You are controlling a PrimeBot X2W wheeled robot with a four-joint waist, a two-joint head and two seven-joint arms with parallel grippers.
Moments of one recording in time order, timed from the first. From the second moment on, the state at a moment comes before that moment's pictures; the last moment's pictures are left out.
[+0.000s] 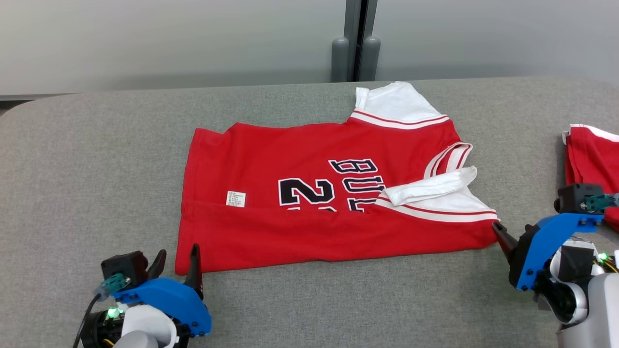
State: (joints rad) left arm -0.18 0.33 -0.47 0.32 -0.75 0.24 0.00; right arm -0.29 -0.08 -0.22 0.24 0.18 0.13 0.67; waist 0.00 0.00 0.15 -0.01
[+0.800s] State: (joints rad) left arm -0.32 0.27 -0.52 0.59 -0.77 0.19 0.07; right arm -0.42 -0.05 -0.20 0.51 0.13 0.13 0.60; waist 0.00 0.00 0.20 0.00
